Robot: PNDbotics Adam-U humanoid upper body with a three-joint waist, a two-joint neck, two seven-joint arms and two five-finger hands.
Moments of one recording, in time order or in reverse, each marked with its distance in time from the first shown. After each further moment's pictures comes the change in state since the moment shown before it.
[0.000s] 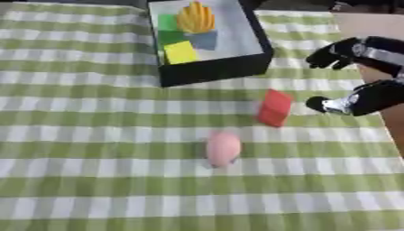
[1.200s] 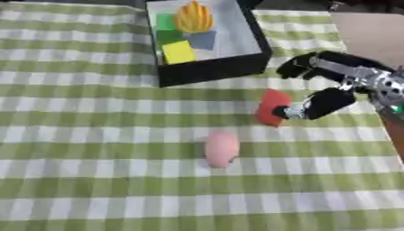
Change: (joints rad) left arm 0.000 -0.014 -0.005 0.006 0.012 0.001 -0.005; right arm -0.096 0.173 0.097 0.146 0.143 0.088 0.036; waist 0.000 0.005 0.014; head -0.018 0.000
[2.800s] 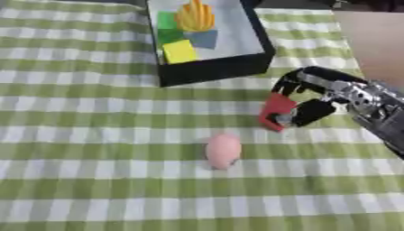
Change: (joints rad) left arm -0.008 -0.012 0.000 -0.001 0.004 -0.003 -0.002; right arm -0.016 0.065 0.034 0.111 0.078 -0.023 0.018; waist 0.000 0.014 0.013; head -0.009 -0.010
